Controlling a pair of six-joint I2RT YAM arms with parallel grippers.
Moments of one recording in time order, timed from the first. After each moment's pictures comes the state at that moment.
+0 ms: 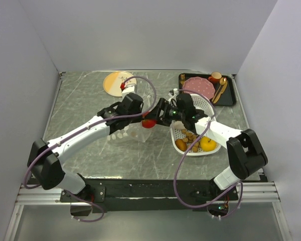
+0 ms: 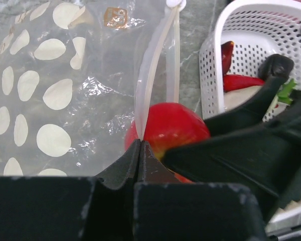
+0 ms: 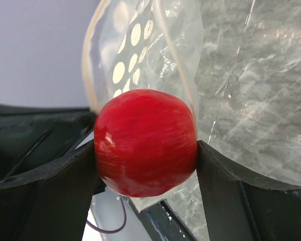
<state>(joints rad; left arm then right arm) -0.78 1.46 1.24 -0.49 -0.37 -0.75 0.49 1.53 0.91 0.13 -0.52 0.90</state>
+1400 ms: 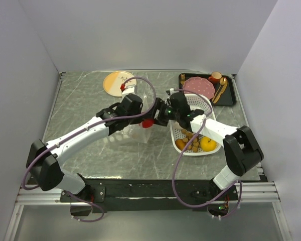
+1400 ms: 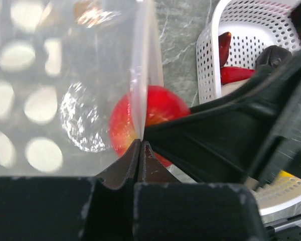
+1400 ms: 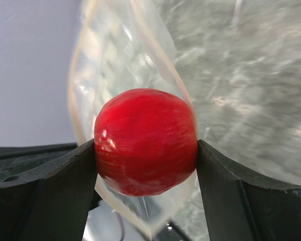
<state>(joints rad) -0.78 1.44 1.22 -0.49 -0.34 -0.75 0.54 1.59 0.99 0.06 -0.42 0.92</state>
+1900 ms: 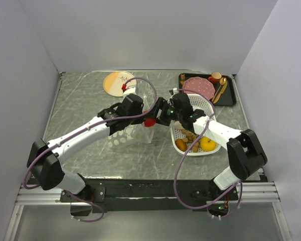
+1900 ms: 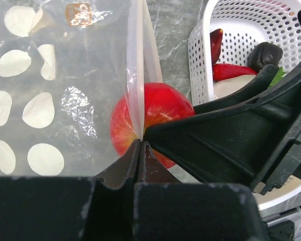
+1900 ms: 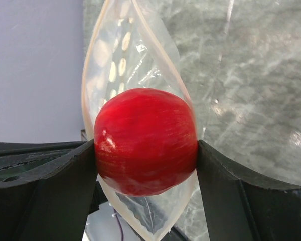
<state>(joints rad) -0.79 1.45 1.22 -0.47 -0.31 -0.77 0.54 1.54 0.96 0.05 -0.38 0.92</state>
